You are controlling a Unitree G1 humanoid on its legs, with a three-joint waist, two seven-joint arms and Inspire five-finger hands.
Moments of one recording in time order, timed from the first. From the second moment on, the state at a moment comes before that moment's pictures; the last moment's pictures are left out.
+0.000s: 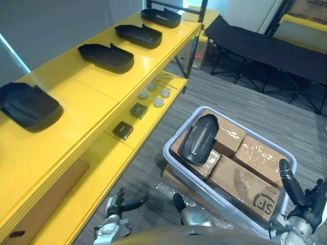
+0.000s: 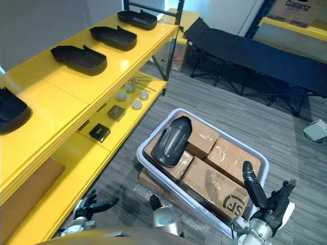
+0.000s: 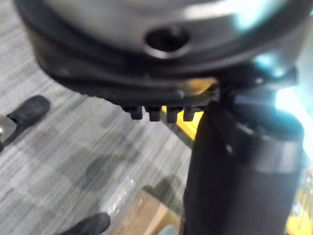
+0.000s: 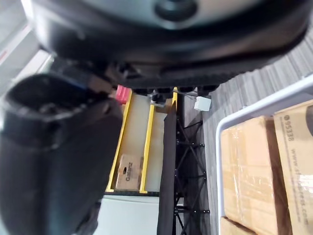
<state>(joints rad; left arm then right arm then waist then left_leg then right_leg) 0.17 0.06 -0.11 0.89 -0.19 -0.13 0.10 0.53 0.01 -0.37 0.07 0.30 -0.39 -0.31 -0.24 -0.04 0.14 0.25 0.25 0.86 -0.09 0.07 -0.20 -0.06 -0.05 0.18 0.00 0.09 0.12</state>
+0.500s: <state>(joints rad) 0.19 0.07 -0.17 0.81 -0.11 -0.10 0.12 0.23 0.01 -0.11 0.14 0.28 -0.42 -0.31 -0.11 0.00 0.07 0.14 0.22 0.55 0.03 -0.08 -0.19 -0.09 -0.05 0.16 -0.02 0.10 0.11</state>
